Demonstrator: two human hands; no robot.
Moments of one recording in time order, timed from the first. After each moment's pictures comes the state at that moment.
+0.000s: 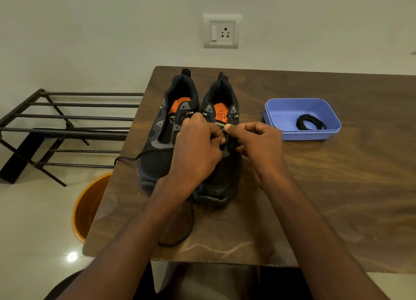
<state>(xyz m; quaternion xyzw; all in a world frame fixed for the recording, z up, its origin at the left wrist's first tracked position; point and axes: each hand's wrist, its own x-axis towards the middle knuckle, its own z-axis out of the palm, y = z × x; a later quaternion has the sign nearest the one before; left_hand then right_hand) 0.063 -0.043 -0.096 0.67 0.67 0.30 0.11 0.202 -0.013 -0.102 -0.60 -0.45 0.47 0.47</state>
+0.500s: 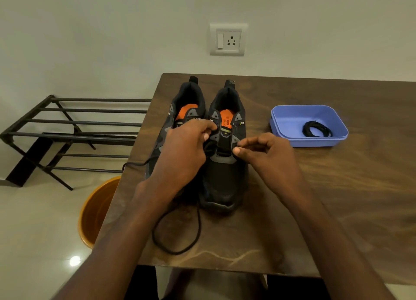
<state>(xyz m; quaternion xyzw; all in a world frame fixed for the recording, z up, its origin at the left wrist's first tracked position) 0.023 -0.048 -0.089 0.70 0.62 0.34 0.12 0.222 -0.029 -0.093 -0.58 -0.62 0.40 0.36</state>
